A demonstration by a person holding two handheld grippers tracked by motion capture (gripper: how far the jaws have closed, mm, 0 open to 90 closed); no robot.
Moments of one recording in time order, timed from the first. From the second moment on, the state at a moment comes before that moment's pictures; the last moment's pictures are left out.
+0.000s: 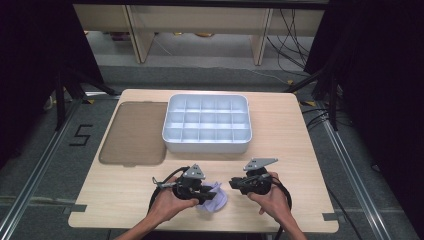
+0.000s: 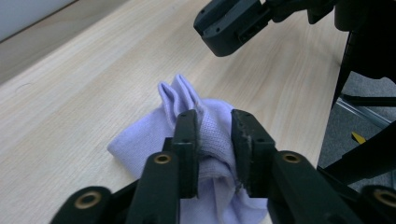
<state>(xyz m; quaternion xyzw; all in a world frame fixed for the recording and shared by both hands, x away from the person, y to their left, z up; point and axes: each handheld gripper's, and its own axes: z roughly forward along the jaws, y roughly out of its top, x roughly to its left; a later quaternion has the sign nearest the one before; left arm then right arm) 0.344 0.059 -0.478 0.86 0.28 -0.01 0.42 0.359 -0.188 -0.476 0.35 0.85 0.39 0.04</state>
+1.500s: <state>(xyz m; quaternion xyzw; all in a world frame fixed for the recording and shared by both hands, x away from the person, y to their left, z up) 0.336 0.073 -0.491 0.86 0.27 0.01 0.43 0.331 -0.145 -0.480 0.26 0.90 0.36 0.02</state>
